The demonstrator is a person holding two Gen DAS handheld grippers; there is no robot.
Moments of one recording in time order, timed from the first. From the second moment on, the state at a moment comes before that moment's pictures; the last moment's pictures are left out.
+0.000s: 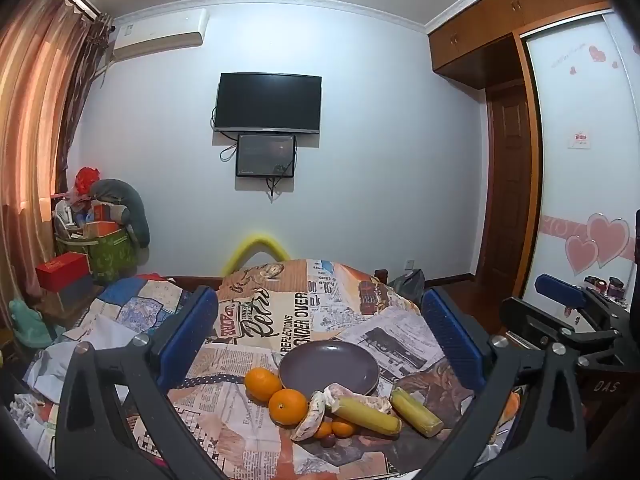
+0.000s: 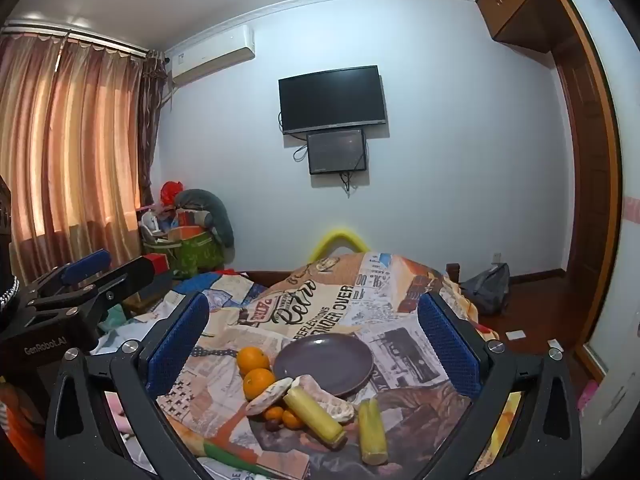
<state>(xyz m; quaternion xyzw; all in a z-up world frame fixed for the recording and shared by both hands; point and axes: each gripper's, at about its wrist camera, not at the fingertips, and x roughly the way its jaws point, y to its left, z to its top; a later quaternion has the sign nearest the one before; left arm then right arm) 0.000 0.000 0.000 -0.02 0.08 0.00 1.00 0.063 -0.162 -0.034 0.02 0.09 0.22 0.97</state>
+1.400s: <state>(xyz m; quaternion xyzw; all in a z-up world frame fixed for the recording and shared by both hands) 0.002 0.003 0.000 -0.03 0.08 -0.02 1.00 0.063 -0.166 -0.030 0.02 0.10 0.21 0.97</state>
